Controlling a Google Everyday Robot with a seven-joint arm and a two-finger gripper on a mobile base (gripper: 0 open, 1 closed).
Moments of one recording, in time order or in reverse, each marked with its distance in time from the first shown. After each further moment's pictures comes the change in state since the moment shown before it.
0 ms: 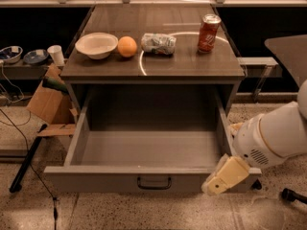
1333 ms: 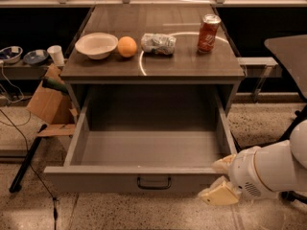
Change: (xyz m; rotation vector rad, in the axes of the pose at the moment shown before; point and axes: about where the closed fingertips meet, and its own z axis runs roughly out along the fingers) arm 0.039 0.029 0.046 -0.020 -0.041 0.030
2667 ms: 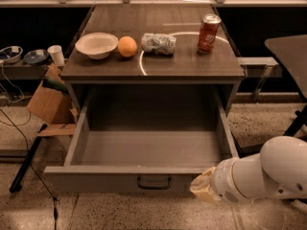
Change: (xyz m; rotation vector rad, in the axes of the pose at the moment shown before) arm 0.009 0.001 0.062 -0.027 -0.027 -0.059
